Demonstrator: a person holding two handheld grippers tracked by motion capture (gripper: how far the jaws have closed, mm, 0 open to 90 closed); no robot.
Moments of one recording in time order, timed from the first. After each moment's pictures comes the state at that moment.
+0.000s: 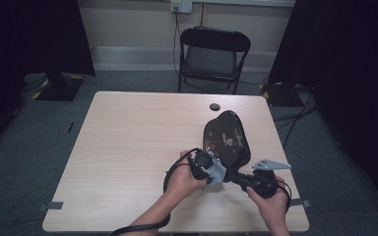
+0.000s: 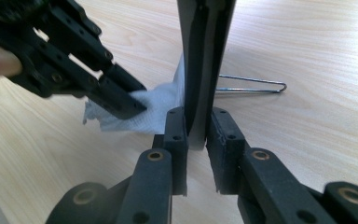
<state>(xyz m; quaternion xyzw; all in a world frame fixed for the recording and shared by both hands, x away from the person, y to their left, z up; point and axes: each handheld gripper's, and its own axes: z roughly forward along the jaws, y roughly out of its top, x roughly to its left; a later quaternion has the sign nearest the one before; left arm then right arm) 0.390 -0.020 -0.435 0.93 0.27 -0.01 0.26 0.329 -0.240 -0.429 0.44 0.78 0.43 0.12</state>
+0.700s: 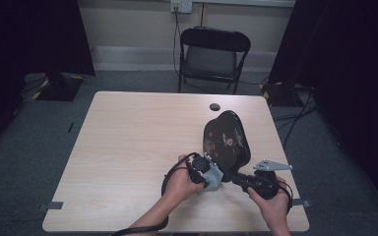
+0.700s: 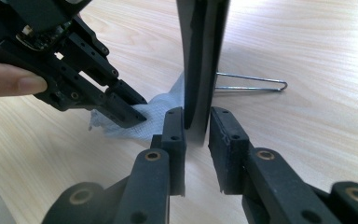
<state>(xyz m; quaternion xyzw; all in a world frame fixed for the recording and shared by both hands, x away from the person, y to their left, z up) 0.390 -0.015 -0.453 0.93 0.28 -0.01 0.25 0.327 -0.243 -0.429 0.44 0.78 0.43 0.11</state>
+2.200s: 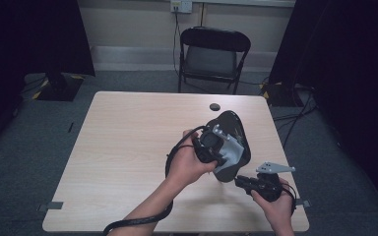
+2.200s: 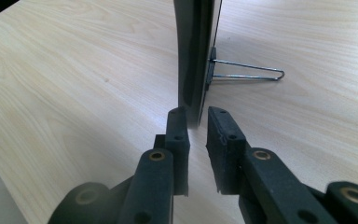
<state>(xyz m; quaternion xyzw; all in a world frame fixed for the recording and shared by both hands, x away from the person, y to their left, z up) 0.382 -0.025 -0.331 0.91 0.23 0.03 0.35 0.323 -0.252 -0.432 0.43 0.79 0.42 0.11</state>
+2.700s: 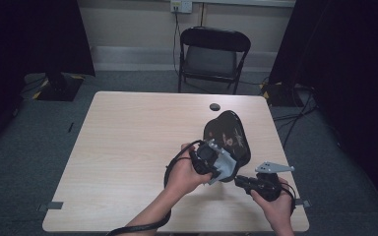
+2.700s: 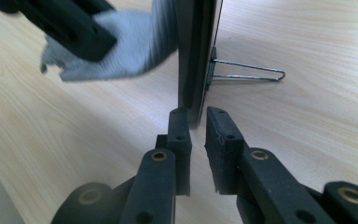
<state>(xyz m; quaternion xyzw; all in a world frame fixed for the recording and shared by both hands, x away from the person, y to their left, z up) 0.382 -0.021 -0.388 0.91 0.24 0.00 0.32 0.324 -0.251 -0.433 0.43 0.79 0.42 0.11</state>
